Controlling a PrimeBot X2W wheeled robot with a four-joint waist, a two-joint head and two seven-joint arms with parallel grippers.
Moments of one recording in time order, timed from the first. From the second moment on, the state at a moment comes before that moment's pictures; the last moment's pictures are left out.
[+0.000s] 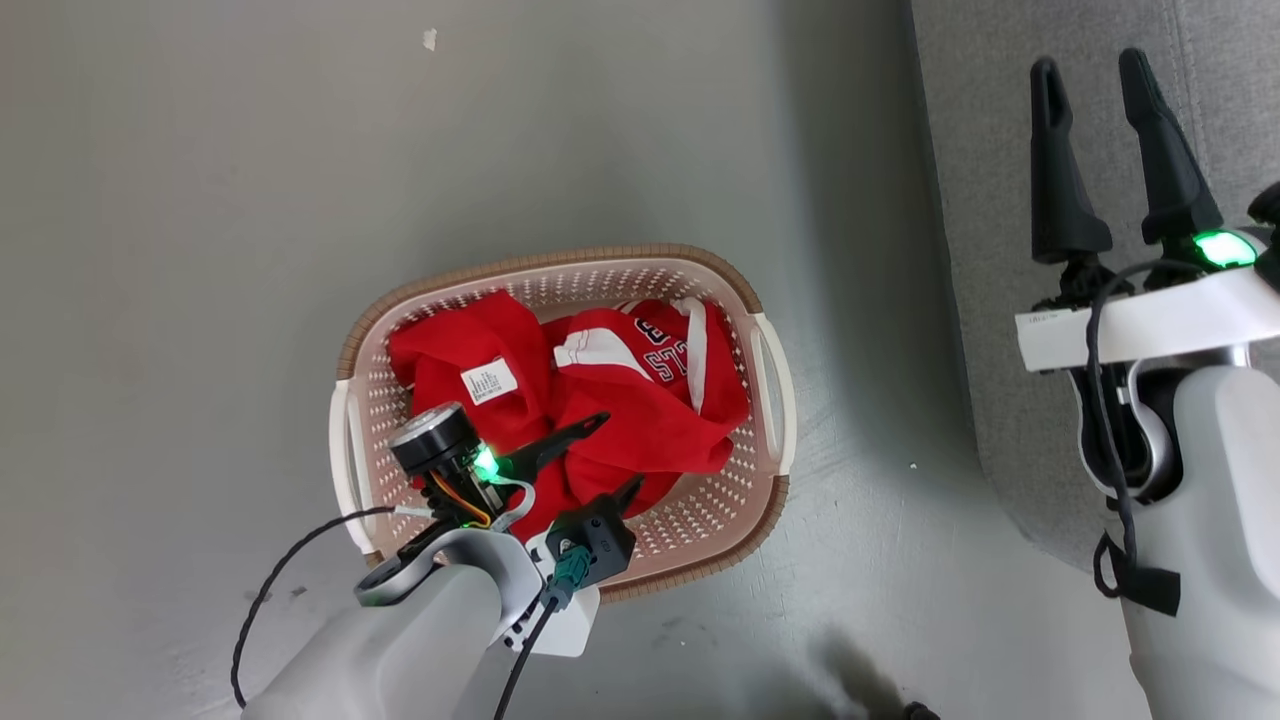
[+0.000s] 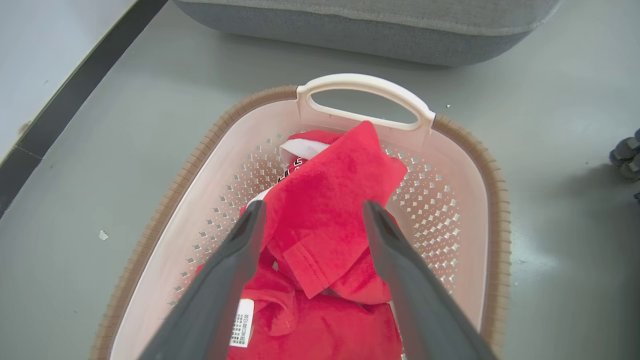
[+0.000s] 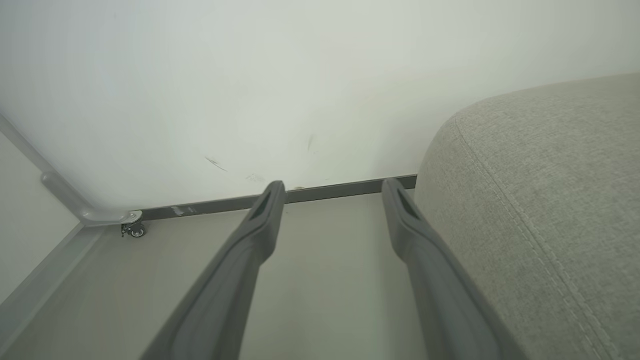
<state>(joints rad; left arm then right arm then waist) -0.63 0.04 -0.74 0.69 0.23 -0.06 -0.25 -0.51 -0.04 -0.02 0.05 0.24 0.12 -0.25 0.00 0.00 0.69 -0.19</state>
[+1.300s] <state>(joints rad) -0.86 0.05 -0.92 0.85 0.38 -0.04 -0.26 -0.69 -0.05 0.08 0.18 0.30 0.12 -0.25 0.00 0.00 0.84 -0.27</state>
